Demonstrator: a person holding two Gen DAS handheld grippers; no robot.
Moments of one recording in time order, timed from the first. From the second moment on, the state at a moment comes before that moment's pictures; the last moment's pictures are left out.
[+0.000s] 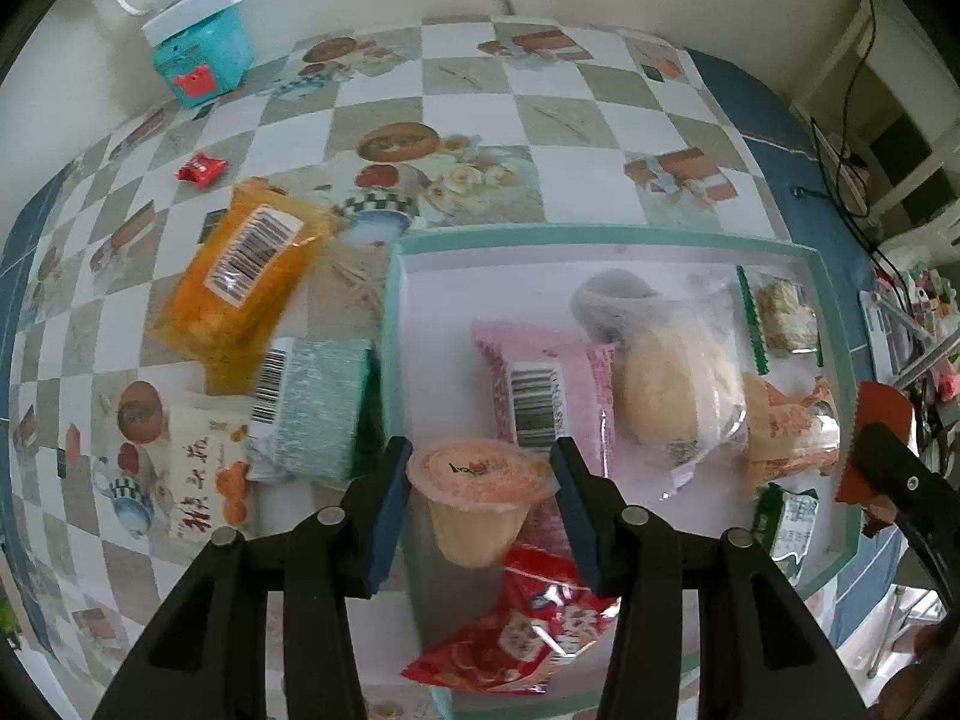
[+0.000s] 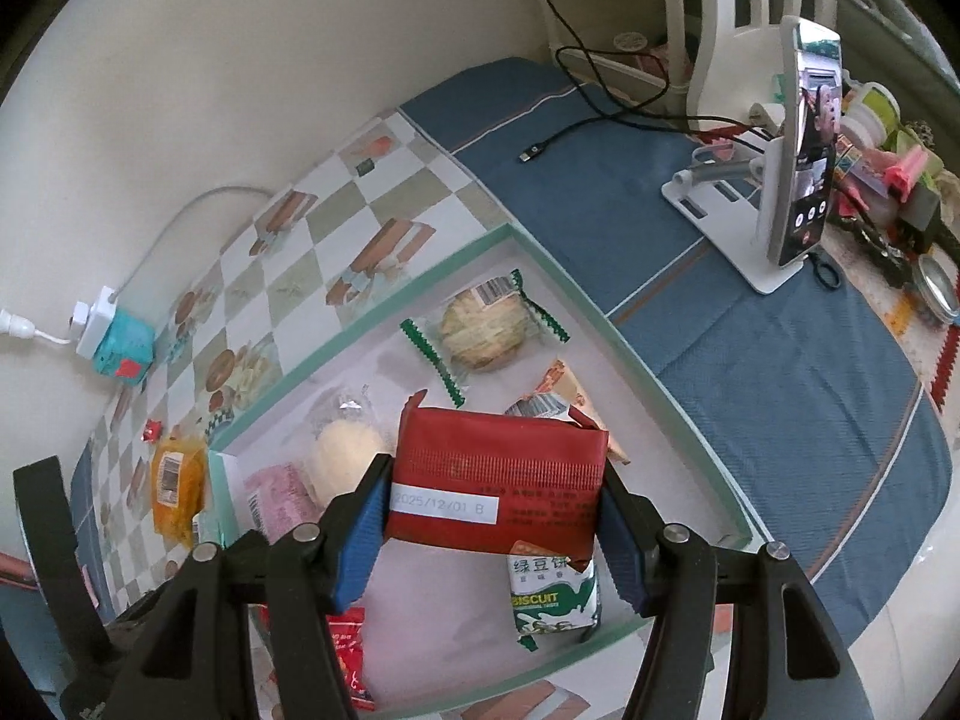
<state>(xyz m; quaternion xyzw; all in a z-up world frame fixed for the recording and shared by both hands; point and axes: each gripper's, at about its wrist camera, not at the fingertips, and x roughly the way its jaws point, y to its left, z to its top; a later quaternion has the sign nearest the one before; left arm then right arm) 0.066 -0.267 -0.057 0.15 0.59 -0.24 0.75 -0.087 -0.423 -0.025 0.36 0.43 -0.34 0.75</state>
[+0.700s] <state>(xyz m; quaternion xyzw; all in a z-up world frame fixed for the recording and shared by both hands) 0.076 -0.254 -0.045 0.12 0.60 -0.23 0.76 -0.065 -0.403 -0.035 0.33 0.47 -0.32 0.75</state>
